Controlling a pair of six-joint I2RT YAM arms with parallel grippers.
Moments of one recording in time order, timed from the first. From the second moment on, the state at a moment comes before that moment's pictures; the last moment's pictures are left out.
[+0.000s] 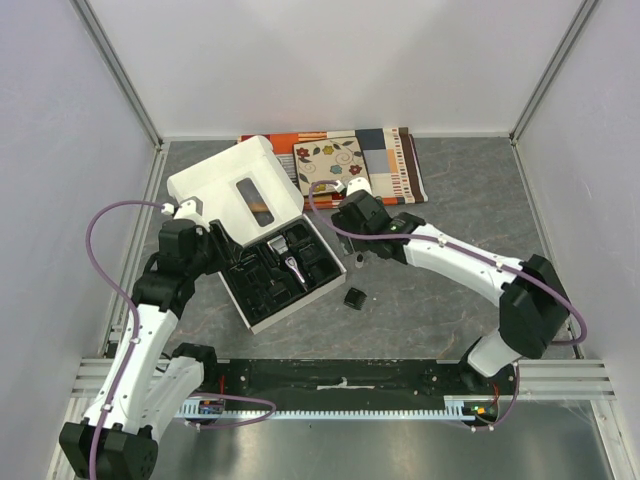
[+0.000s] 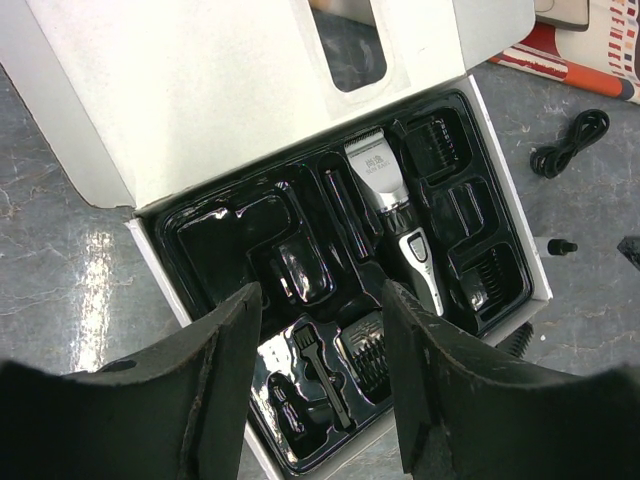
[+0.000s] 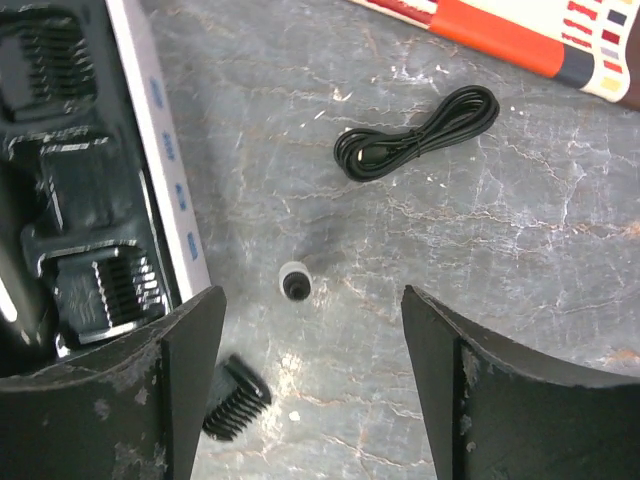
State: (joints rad) left arm -0.14 0.77 0.73 -0.57 0.05 -0.46; right arm 0.81 1.55 1.19 -0.49 0.37 0.26
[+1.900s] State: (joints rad) left arm -0.14 0.74 0.73 -0.57 0.13 -0.45; right arm 0.98 1.59 1.47 -0.64 0.34 0.42
